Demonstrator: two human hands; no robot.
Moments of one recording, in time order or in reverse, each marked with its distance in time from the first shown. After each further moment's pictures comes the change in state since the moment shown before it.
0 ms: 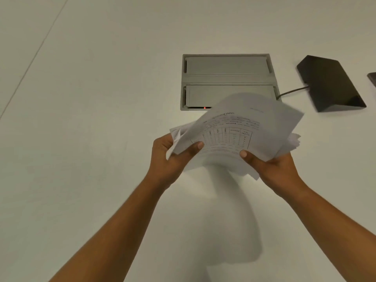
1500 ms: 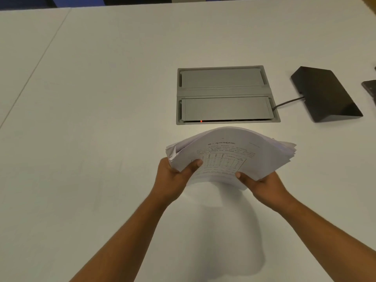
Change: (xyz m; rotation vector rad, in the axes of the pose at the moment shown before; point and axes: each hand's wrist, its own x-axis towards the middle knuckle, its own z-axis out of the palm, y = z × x) left_hand 0.018 -0.032 0.011 0.034 -0.031 -0.110; right_hand 0.014 0.041 -0.008 -0.119 -0.069 0.122
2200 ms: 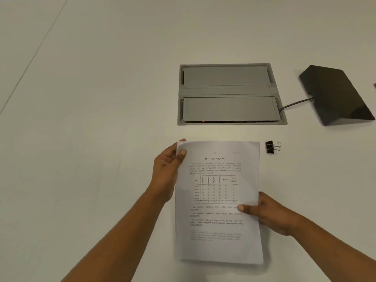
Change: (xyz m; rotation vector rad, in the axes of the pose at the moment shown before) left_hand 0.043 -0.052 -0.014 -0.353 0.103 -0.298; right_hand -0.003 0.065 -0.010 0.287 -0.453 0.616
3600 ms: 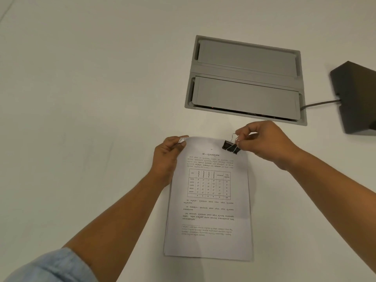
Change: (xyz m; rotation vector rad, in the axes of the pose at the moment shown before) left_hand 0.055 -0.063 -0.030 -0.068 0.175 -0.074; right_hand 0.075 -0.145 0.001 -0.647 0.425 -0.194
